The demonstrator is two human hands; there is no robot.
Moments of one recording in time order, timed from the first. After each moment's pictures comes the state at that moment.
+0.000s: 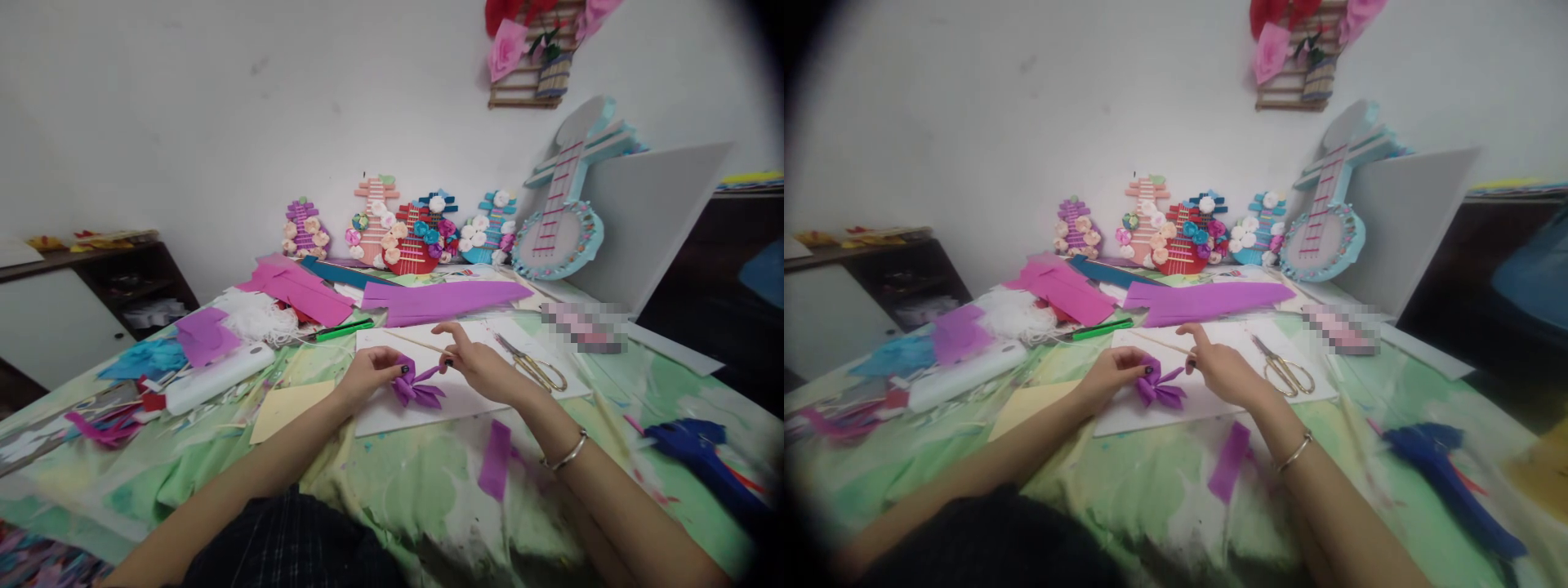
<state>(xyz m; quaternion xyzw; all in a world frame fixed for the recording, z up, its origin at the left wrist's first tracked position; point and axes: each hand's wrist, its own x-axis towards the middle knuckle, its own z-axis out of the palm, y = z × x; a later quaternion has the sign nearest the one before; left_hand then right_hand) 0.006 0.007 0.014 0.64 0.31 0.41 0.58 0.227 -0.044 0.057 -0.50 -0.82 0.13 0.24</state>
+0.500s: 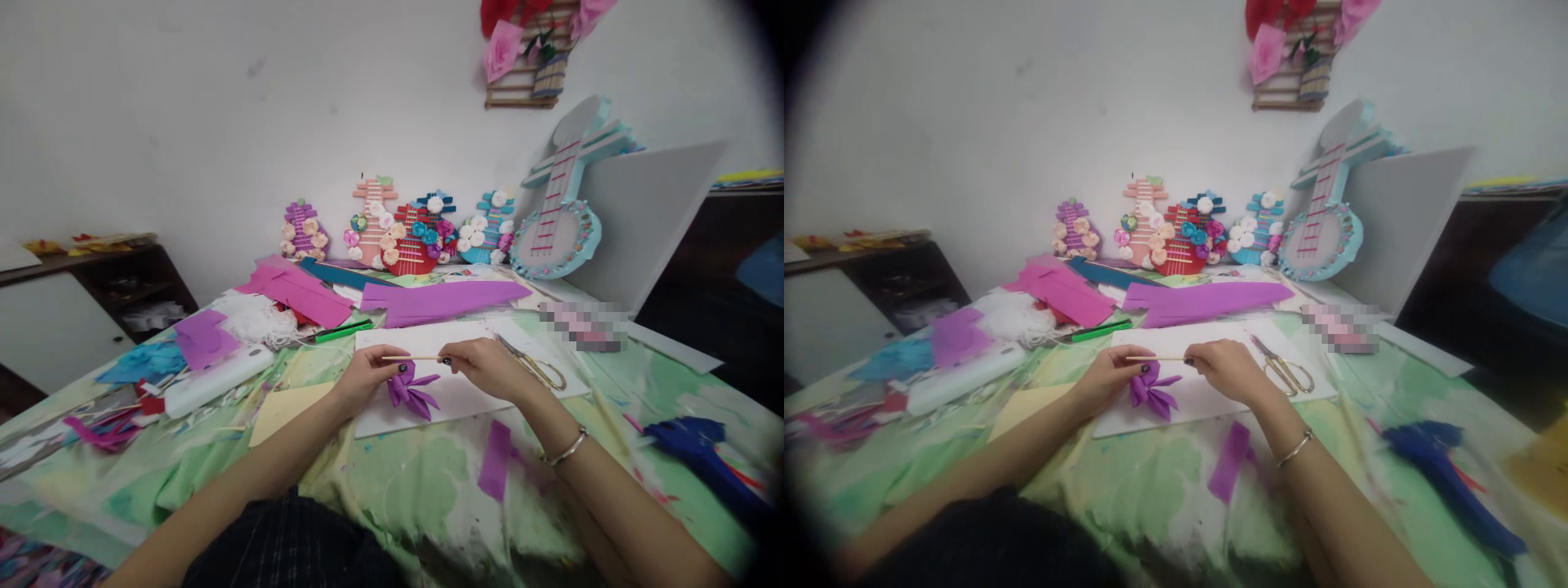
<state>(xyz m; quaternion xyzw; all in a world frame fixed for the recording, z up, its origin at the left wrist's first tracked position) 0.008 0.009 0.012 0.57 0.29 0.44 0.63 0.229 -0.045 0.066 -0.54 -0.82 0.04 0.17</state>
